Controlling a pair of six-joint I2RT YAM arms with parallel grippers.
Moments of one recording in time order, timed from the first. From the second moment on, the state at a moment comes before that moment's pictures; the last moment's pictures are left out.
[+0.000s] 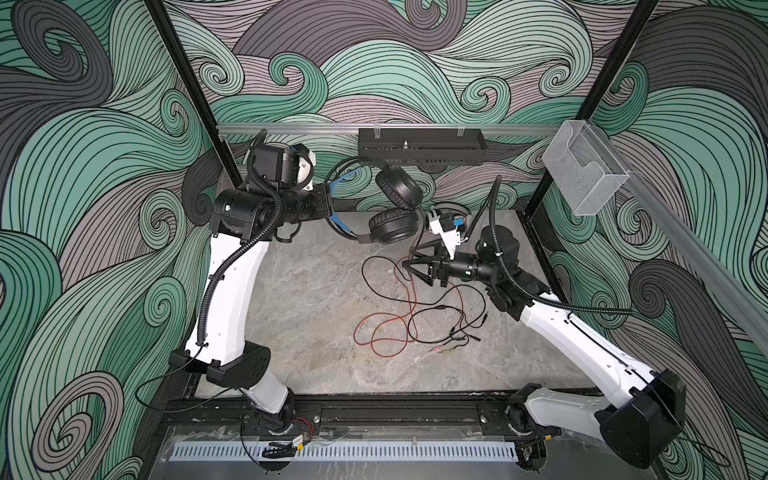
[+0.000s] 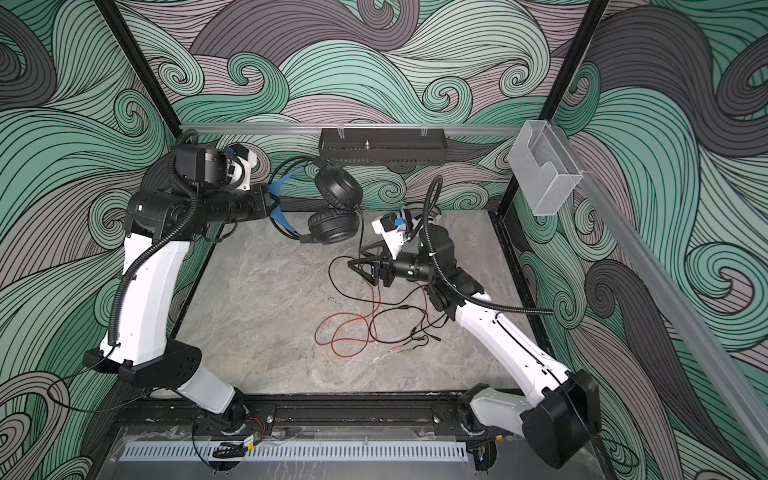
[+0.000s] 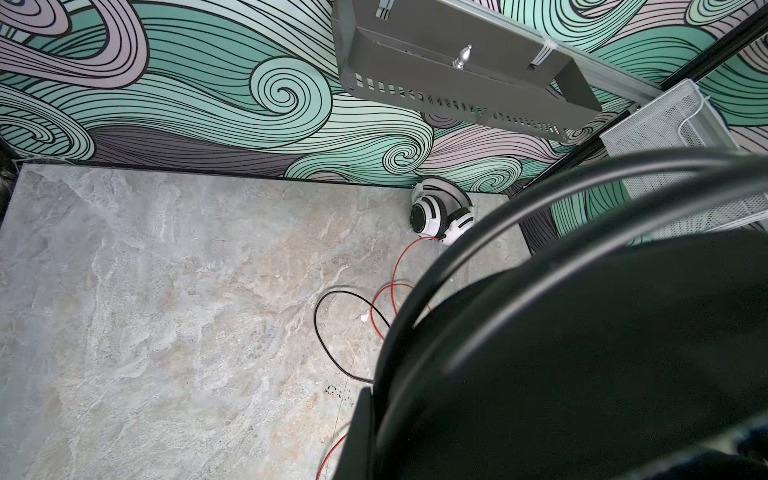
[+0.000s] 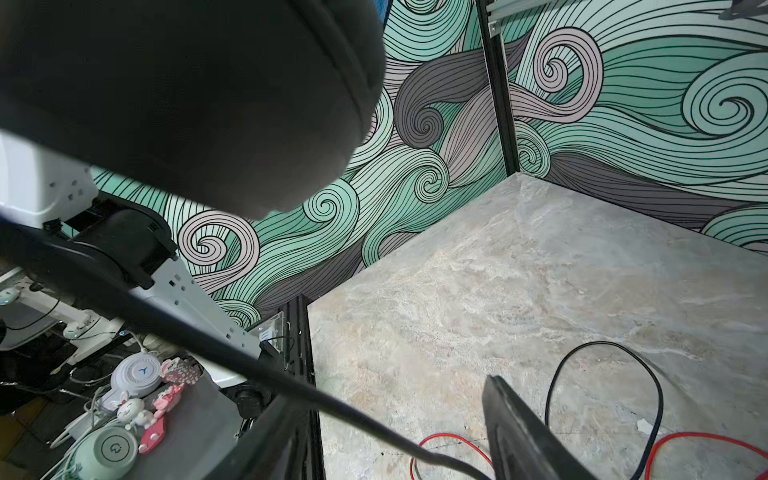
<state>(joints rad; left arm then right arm) -0.31 1.61 2.34 -1.32 0.12 -0.38 0.53 1.22 1.07 -0.01 -0.76 0.25</state>
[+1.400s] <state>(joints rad) -0.26 1.62 2.34 -1.32 0.26 -0.51 0.56 1.45 1.01 0.32 -0.85 0.38</state>
